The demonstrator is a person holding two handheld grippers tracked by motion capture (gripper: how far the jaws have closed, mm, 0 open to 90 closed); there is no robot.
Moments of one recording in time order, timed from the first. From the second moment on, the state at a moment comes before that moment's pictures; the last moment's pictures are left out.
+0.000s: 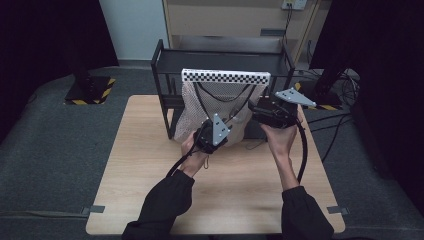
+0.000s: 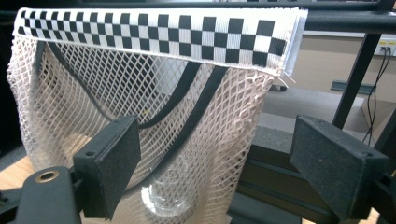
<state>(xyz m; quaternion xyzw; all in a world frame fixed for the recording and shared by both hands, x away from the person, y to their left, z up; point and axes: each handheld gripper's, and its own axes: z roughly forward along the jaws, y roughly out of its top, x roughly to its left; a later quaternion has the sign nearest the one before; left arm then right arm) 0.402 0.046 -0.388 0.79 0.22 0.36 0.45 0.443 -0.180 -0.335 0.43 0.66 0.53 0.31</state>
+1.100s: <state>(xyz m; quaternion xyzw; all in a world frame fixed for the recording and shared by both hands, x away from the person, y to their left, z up) 0.386 0.103 -0.351 0.69 0.41 0.26 0.54 0.418 -0.189 -0.341 0.44 0.70 0.47 0.30</state>
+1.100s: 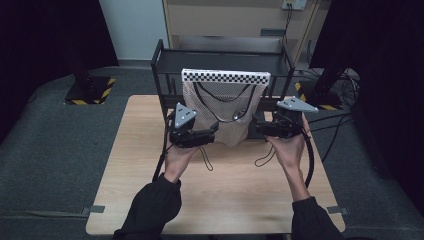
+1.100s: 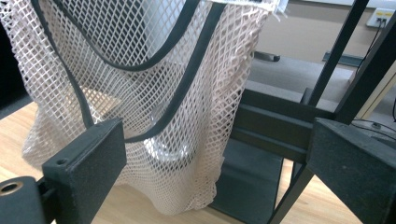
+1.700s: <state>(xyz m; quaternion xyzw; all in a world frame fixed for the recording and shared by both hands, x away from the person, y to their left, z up) 0.370 0.121 -0.384 0.68 0.44 0.28 0.51 0.406 -0.186 -0.372 0.44 0.72 0.46 0.28</state>
